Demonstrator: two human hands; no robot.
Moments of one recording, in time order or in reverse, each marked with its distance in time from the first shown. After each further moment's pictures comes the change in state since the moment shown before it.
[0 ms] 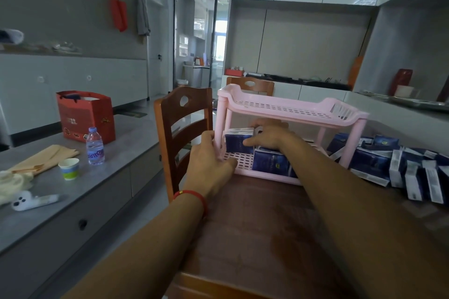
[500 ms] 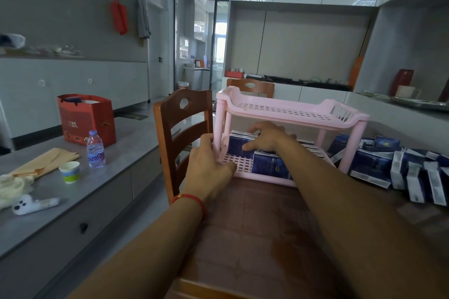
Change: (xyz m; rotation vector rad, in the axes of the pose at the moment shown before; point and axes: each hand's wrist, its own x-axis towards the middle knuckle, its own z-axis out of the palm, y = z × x) left_hand -0.001 0.001 -0.001 0.013 -0.009 0.008; right_hand -0.001 -0.003 0.001 -0.054 0.013 0.029
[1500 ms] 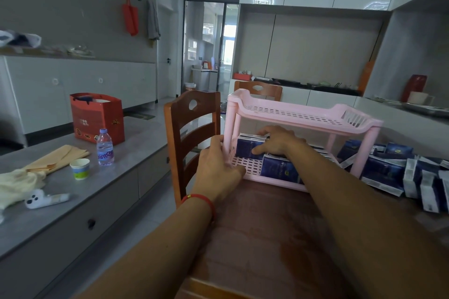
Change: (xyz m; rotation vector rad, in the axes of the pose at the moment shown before) left_hand 0.005 -0.007 0.002 0.013 -0.019 -0.030; right_hand 0.011 0.005 0.002 0.027 -0.037 -0.013
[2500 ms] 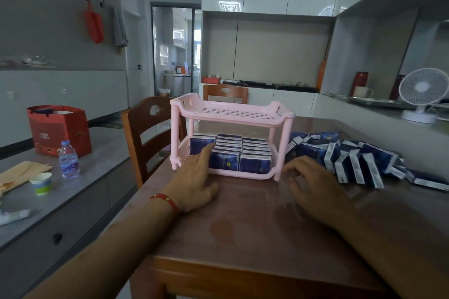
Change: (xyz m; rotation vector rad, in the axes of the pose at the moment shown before) left_hand -0.032 0.022 0.032 0.515 -0.313 0.385; right_hand -0.187 0.176 -0.019 0.030 0.519 -0.488
